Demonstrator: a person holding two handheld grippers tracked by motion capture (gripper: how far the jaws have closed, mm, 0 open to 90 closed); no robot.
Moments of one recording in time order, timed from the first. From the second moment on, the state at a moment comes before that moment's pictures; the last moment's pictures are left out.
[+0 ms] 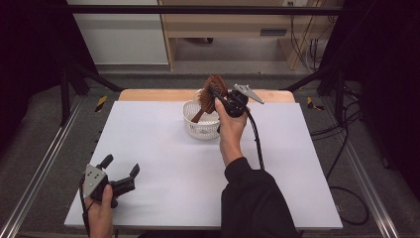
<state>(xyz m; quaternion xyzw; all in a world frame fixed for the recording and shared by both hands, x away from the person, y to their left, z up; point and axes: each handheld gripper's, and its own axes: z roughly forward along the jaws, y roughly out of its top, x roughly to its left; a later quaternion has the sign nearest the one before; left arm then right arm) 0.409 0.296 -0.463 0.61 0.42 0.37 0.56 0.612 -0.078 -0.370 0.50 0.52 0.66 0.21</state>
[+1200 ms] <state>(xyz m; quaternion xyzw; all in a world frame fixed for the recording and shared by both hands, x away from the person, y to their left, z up) 0.409 0.296 -0.463 0.61 0.42 0.37 0.56 0.612 -0.067 -0.382 0.50 0.52 0.65 0.21</state>
